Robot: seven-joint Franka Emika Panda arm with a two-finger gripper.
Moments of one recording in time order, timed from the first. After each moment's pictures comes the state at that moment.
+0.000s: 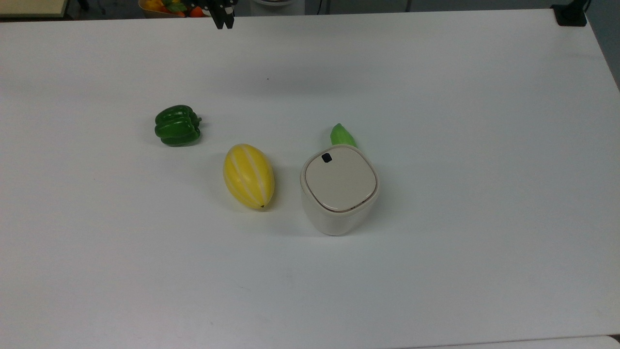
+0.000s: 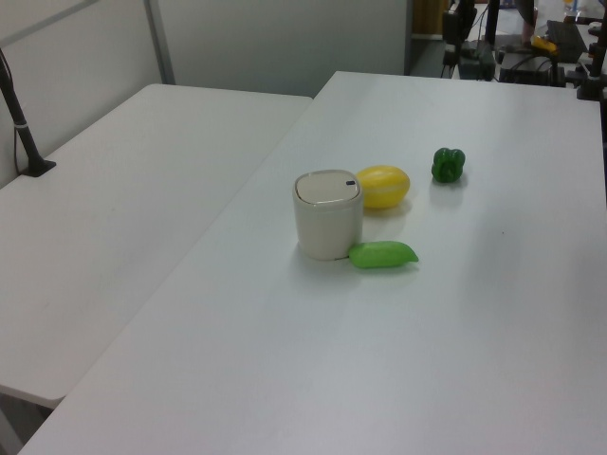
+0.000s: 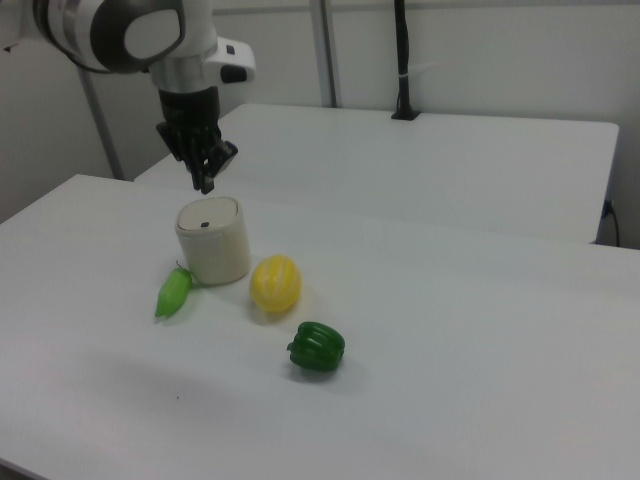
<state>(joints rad) 0.02 0.04 -0.10 -1.56 0.21 1.66 -0.04</state>
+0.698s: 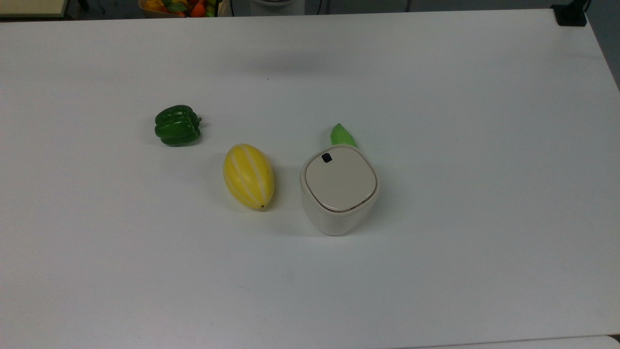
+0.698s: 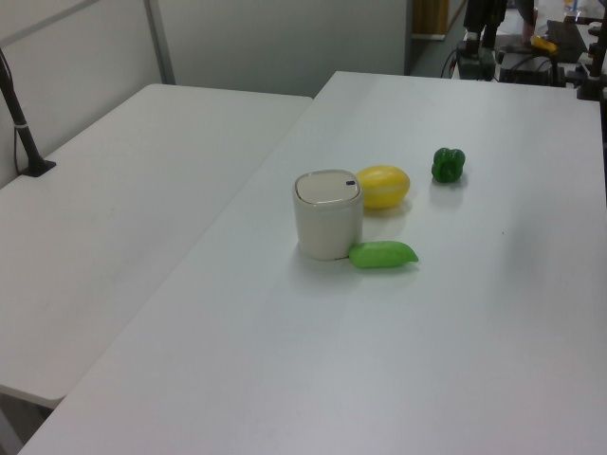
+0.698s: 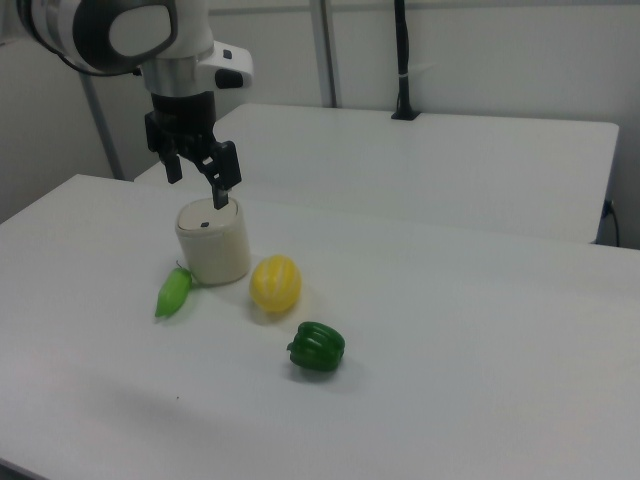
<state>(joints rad) -0.01 -0.03 -0.11 -1.62 0.18 1.60 -0.03</state>
